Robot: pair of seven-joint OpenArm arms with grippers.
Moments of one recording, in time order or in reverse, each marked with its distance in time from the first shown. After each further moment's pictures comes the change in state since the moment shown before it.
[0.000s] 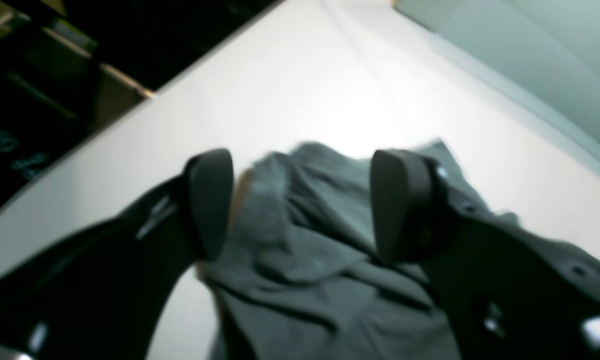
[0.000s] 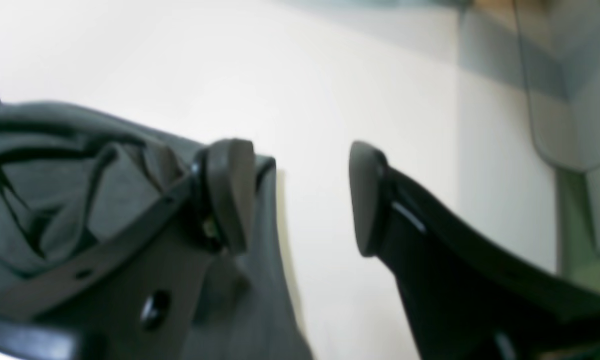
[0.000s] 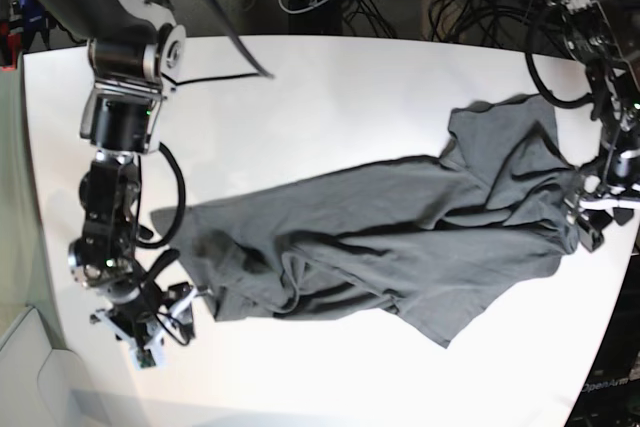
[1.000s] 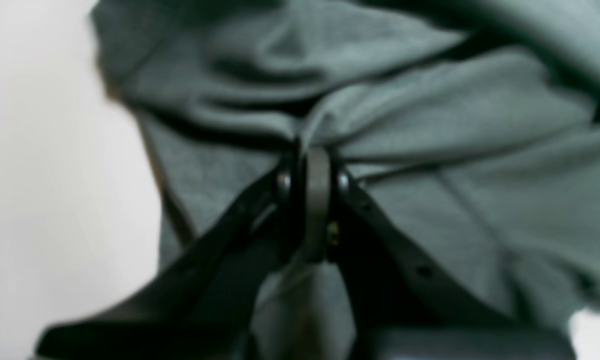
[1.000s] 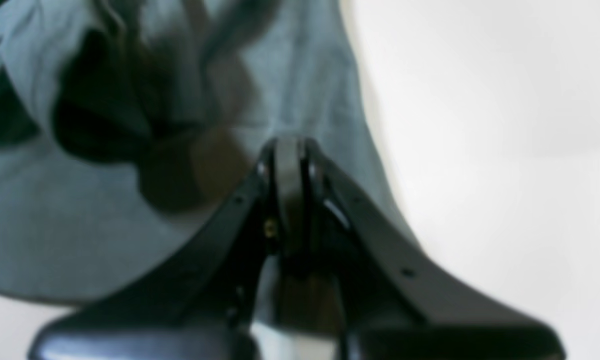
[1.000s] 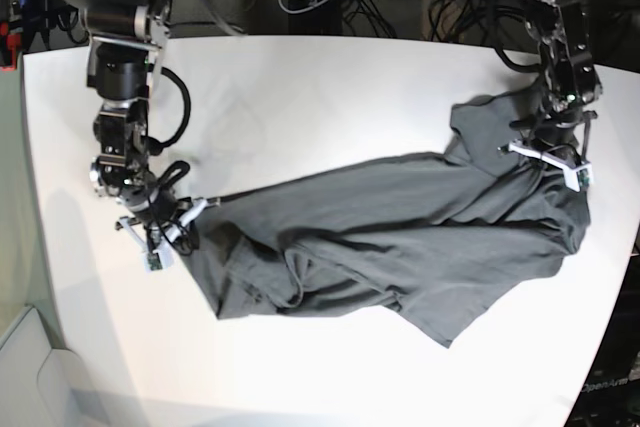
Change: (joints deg) left arm 1.9 -0.2 10.2 -20.0 13.3 -1.0 -1.2; right arm -9.6 3.5 -0.6 -19.5 2.4 0.0 18.4
